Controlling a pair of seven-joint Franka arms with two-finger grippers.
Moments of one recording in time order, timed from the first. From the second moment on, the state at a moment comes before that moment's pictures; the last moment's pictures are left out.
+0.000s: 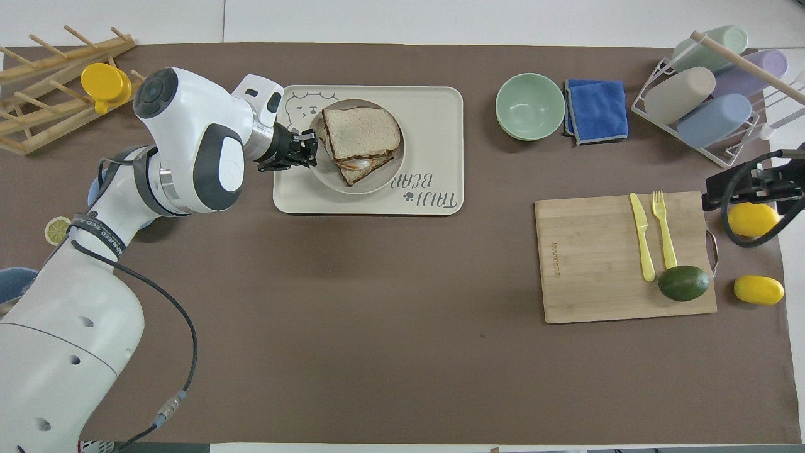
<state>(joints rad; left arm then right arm) -0.29 0.54 -0.06 -1.62 -0.39 2.24 -0.34 0.02 0.02 -0.05 -1.55 -0.01 1.46 0.05</state>
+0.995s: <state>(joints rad) -0.19 0.32 0.01 -1.62 -0.24 2.04 -0.33 0.02 0.02 -0.05 -1.55 -0.01 1.46 0.05</state>
